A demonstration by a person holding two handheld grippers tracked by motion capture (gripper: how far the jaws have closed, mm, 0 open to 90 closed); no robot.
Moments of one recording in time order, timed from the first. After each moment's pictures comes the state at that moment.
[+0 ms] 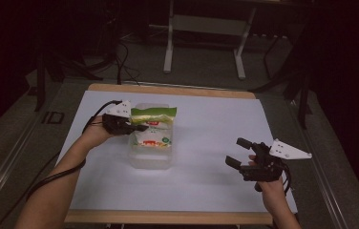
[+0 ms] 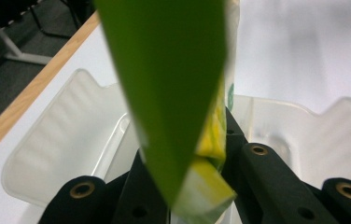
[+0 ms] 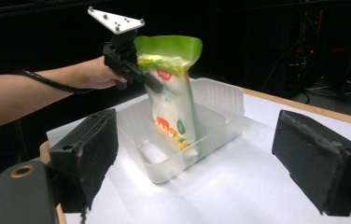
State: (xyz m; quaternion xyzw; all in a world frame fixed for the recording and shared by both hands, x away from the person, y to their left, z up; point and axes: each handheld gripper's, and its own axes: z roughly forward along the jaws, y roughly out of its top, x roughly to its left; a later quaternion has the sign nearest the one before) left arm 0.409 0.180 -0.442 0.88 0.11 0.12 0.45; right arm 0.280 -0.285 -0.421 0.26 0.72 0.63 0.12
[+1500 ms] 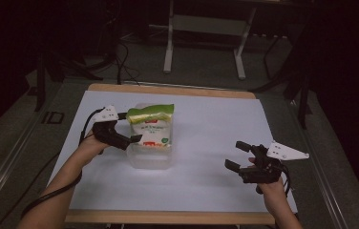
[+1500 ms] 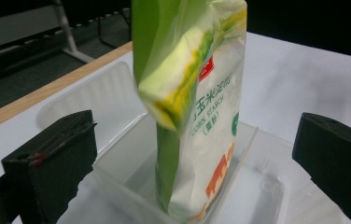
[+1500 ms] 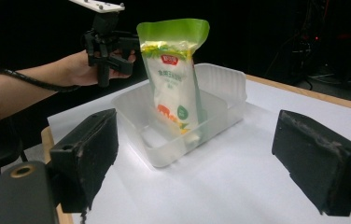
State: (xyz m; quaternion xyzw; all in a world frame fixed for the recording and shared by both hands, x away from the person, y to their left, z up) left arm 0.365 0.202 -0.449 0.80 0.26 0.16 0.52; right arm 0.279 -0.286 -0.426 0.26 0.74 0.61 0.11
